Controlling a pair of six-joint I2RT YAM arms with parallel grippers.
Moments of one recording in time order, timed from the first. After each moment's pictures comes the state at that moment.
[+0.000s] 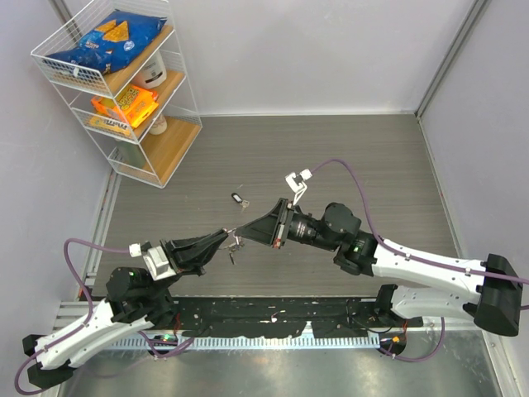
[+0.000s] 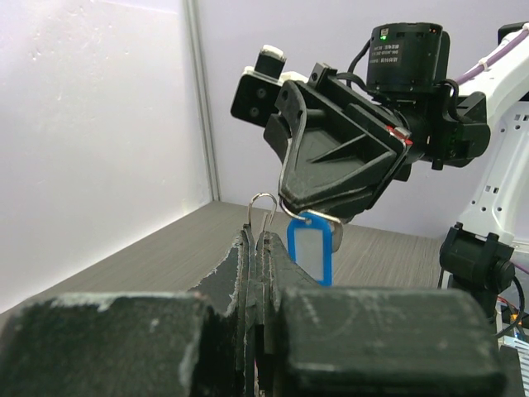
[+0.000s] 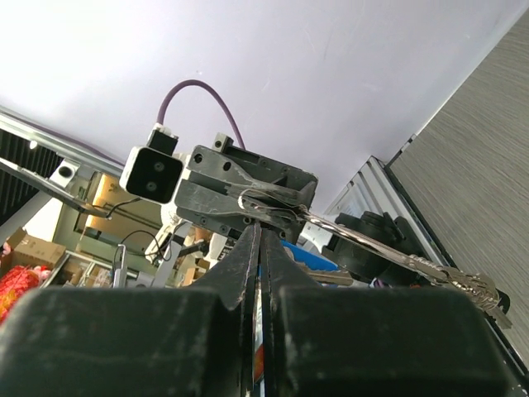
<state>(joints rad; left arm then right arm) -1.05 0.08 0.24 0.36 0.01 0.07 1.10 1.09 0.73 0.52 -0.20 1.09</state>
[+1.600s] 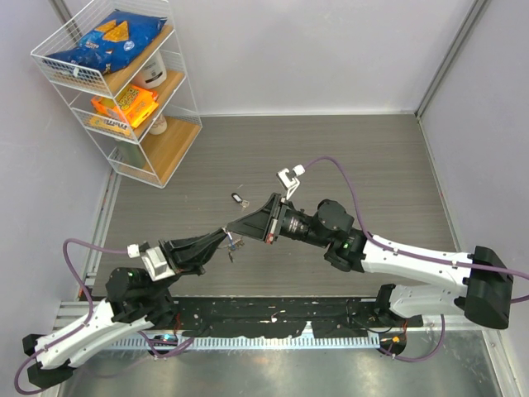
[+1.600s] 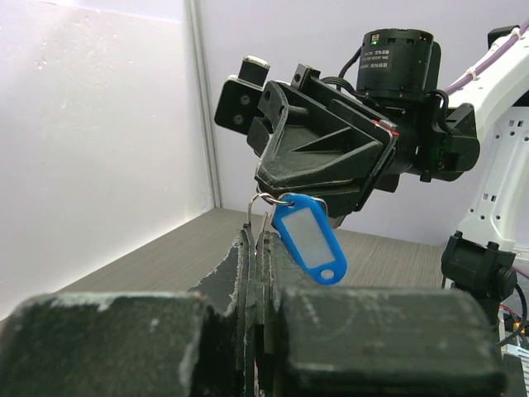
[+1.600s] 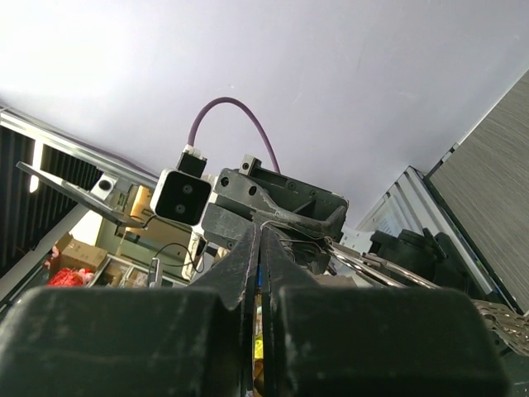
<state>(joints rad) -1.05 0.08 0.24 0.39 0.00 0.08 1.10 1.17 0.77 0.63 -0.21 1.18</state>
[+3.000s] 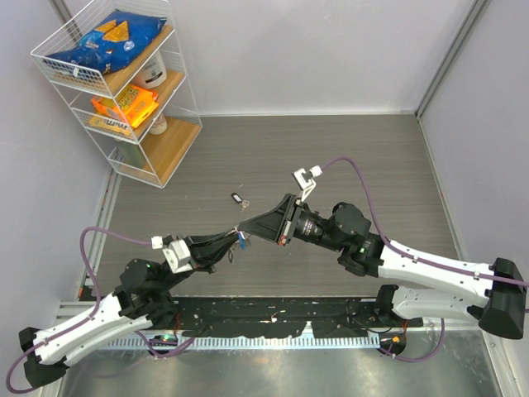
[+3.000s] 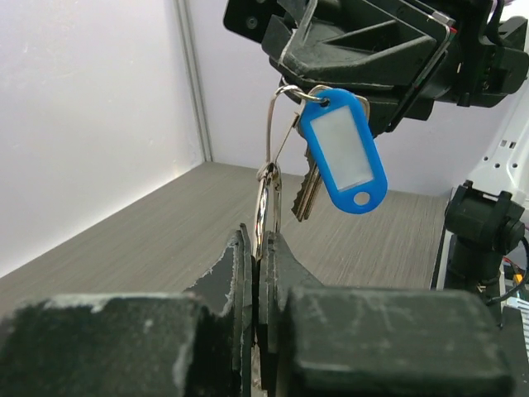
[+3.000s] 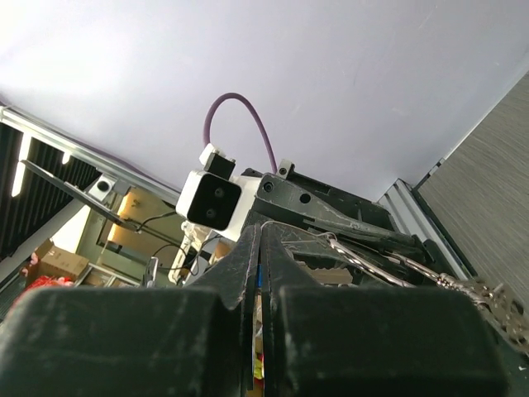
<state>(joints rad) -1.05 0.23 0.25 0.39 0.03 0.08 1.10 1.05 0.75 0.54 -0.17 1.13</state>
